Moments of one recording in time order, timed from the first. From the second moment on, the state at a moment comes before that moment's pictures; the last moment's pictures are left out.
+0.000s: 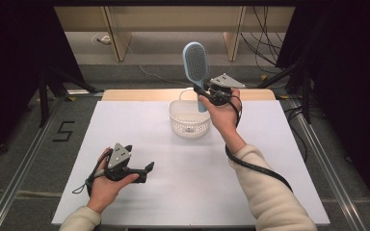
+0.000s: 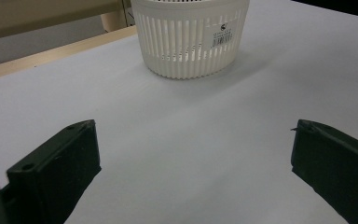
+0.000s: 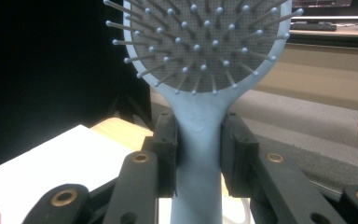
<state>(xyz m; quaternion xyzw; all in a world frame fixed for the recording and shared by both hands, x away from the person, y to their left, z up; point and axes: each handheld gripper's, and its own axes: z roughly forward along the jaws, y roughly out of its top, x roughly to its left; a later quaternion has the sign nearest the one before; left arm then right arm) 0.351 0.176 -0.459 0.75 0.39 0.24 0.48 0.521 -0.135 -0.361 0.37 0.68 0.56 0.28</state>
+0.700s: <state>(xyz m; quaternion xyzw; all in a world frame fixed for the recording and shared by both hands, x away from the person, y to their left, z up) 0.351 0.176 -0.459 0.75 0.38 0.24 0.48 0.524 -0.130 -0.366 0.37 0.69 0.56 0.28</state>
